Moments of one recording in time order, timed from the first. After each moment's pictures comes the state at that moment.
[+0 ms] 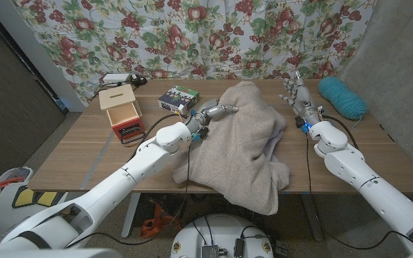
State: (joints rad) left arm 0.76 0.49 0.62 -1.60 -0.49 -0.08 -0.12; left_hand 0.99 0.17 0.69 -0.16 0.18 0.72 -0.06 0.21 0.62 0.58 -0.20 1.56 1.24 1.06 -0.18 1.34 1.07 0.78 -0.09 1.53 1.01; right arm -0.91 -0.62 -0.30 -1.50 0.64 0.23 -0.05; right_hand 0.15 0.04 -0.02 0.02 0.21 0.12 0.00 0.19 0.18 0.11 0.05 0.20 0.19 0.00 0.00 0.20 0.19 0.19 0.14 0.19 0.17
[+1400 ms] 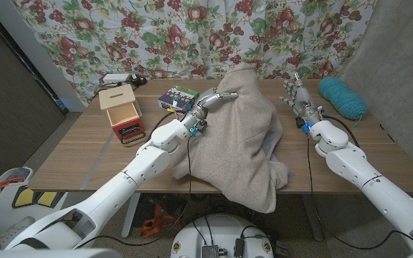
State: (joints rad) left arm 0.80 0.47 0.56 -1.61 -0.64 -0.23 -0.24; left_hand 0.98 0.17 0.70 -0.16 0.18 0.73 -0.05 0.21 0.62 0.58 -0.20 1.56 1.24 1.06 -0.18 1.34 1.08 0.79 -0.09 1.54 1.02; right arm -0.92 -0.64 -0.30 -1.52 0.64 0.19 -0.06; right_hand 0.15 0.04 -0.02 0.02 0.21 0.12 0.00 0.19 0.18 0.11 0.05 0.20 0.19 0.00 0.00 0.20 0.19 0.19 0.14 0.19 0.17
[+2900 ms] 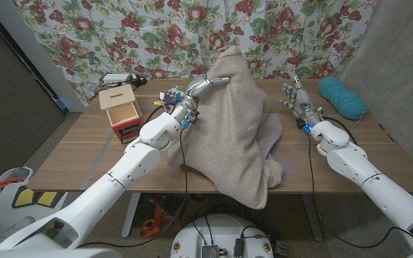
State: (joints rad) left arm 0.88 0.54 0.48 -1.82 -0.70 -0.20 -0.14; left_hand 0.98 0.17 0.70 -0.16 0.19 0.74 -0.05 0.21 0.61 0.58 -0.19 1.56 1.24 1.06 -0.18 1.34 1.09 0.79 -0.09 1.54 1.01; right arm -0.88 -0.64 -0.31 -1.45 0.66 0.18 0.00; right_hand 0.15 0.05 -0.02 0.01 0.21 0.12 0.00 0.19 0.18 0.11 0.05 0.20 0.19 0.00 0.00 0.20 0.19 0.19 0.14 0.19 0.17
